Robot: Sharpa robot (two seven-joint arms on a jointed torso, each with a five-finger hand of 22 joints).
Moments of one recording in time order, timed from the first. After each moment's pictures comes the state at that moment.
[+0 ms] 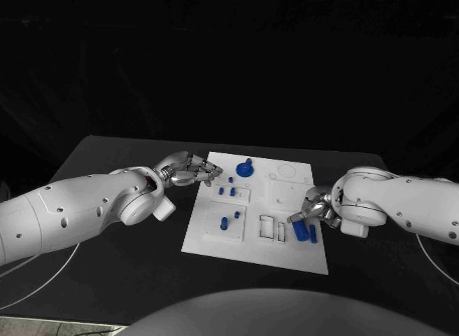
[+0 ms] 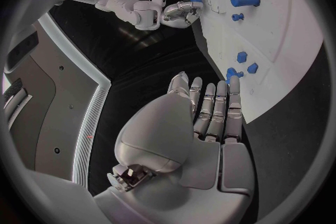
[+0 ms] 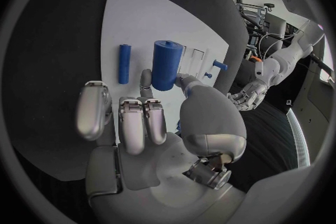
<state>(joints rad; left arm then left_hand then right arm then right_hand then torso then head) 1.16 -0.74 -0.22 1.36 -0.50 -0.12 0.26 1.60 0.23 -0.24 0.29 0.41 0.87 0.16 0.10 0.07 0.44 0.17 0.65 0.07 0.36 0.16 0.84 0.29 0.13 0.59 0.22 0.19 1.26 1.16 -0.88 -0.22 1.51 -0.90 0.13 -0.59 0.97 -0.07 0.20 0.19 0.71 0.98 0.03 0.40 1.08 1.46 -0.04 1.57 1.31 1.47 -0.08 1.57 1.31 0.06 1.40 0.03 1.26 1.31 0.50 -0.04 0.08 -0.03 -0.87</state>
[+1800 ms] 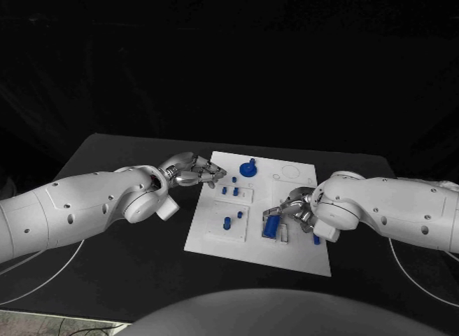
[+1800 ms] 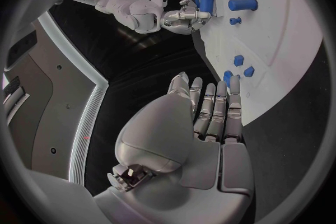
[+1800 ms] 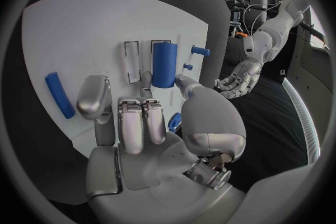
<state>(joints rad) 1.16 -0.73 -0.22 1.35 -0.50 -0.10 0.23 1.60 0.24 -0.24 0.29 0.41 0.86 0.16 0.10 0.07 0.44 0.17 0.65 0.07 0.36 0.16 0.84 0.29 0.13 0.59 0.22 0.19 1.26 1.13 -0.76 -0.21 1.47 -0.69 -0.04 -0.60 0.87 -0.05 0.23 0.17 0.29 0.89 0.06 0.35 1.07 1.47 -0.01 1.57 1.31 1.47 -0.06 1.57 1.31 0.09 1.32 0.06 1.12 1.31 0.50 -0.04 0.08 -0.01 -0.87</state>
